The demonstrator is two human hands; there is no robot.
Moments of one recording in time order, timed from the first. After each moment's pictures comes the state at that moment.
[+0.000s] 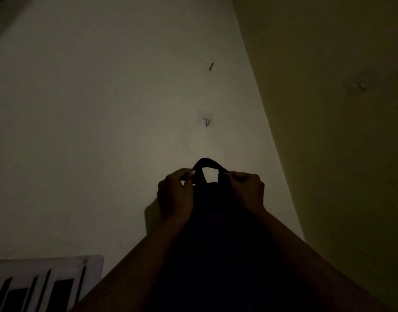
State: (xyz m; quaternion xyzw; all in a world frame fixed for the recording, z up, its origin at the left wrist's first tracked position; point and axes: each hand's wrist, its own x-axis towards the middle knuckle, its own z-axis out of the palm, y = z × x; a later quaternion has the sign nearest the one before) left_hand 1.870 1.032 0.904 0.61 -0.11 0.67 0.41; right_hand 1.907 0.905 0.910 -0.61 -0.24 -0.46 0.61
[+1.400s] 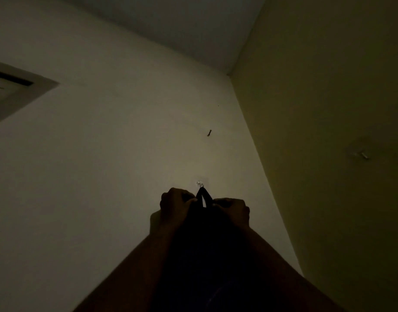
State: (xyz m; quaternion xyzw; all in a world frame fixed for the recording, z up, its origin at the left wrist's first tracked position) left_hand 1.902 1.022 1.047 0.69 -0.13 0.66 0.26; right_hand 1.957 0.888 1.045 -0.64 -0.30 -0.47 0.53
